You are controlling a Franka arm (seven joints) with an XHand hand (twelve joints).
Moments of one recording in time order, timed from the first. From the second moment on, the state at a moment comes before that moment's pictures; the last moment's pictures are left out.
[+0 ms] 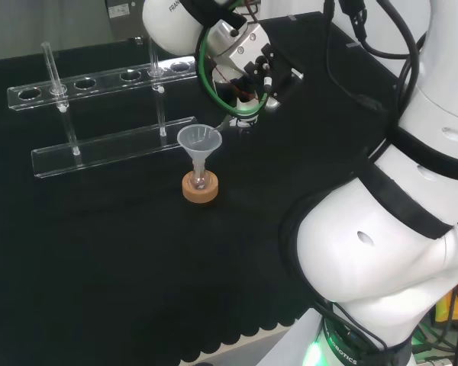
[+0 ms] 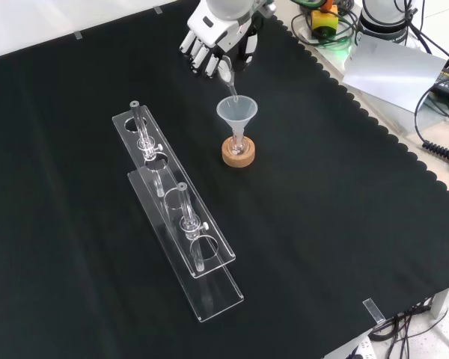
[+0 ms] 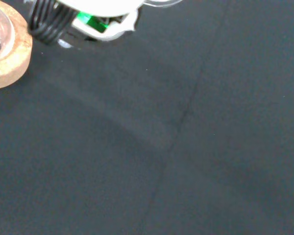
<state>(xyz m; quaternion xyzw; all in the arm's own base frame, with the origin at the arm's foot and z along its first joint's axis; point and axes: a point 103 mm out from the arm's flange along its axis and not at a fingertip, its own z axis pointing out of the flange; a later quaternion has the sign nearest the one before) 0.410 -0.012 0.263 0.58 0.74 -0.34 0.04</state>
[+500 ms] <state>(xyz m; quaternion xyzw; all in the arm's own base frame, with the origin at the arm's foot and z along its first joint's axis) 0.415 -0.006 0.266 0.57 0.74 -0.36 0.05</state>
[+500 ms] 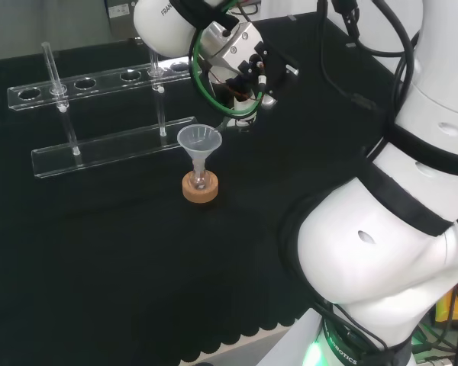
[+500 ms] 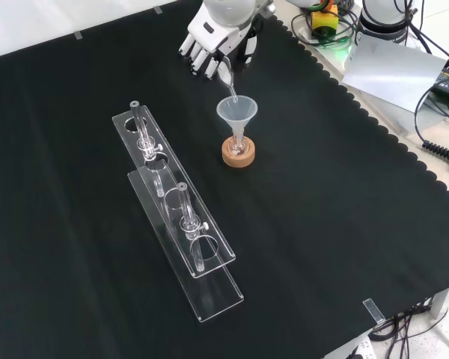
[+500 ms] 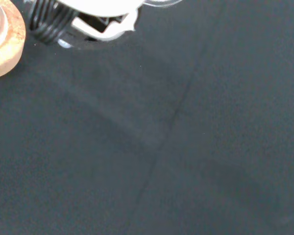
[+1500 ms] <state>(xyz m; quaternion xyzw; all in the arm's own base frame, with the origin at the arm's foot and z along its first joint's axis) 0.422 0.005 0.274 0.55 0.72 -0.40 0.07</state>
